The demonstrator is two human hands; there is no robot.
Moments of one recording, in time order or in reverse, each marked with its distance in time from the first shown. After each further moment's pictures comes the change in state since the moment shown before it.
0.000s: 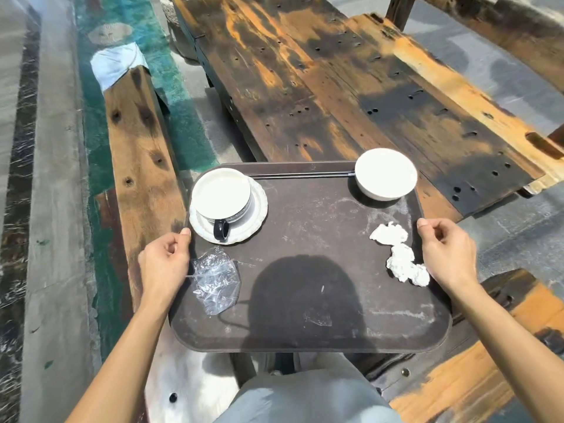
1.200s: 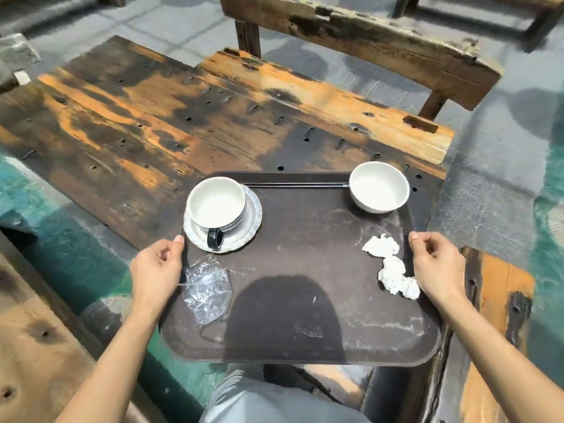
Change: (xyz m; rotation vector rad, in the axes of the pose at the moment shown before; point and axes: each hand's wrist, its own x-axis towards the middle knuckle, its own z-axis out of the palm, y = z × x) left_hand 0.304 0.241 0.237 0.001 -0.368 0.424; right_hand 0.203 0.001 0.007 0.006 0.390 0.393
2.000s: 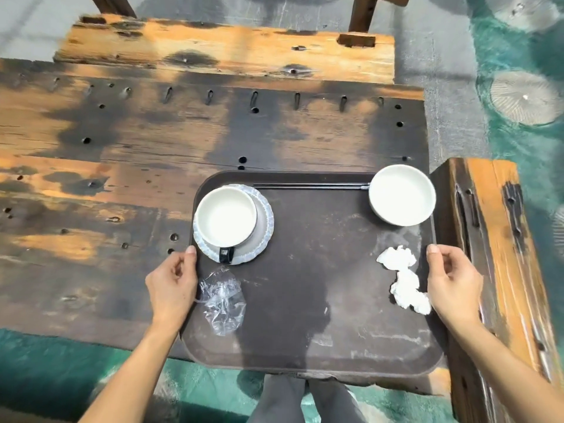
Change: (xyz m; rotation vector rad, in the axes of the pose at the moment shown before) left_hand 0.178 -0.057 0.132 -0.063 -0.366 0.265; right_hand -0.063 0.023 0.125 -0.047 0.339 0.332
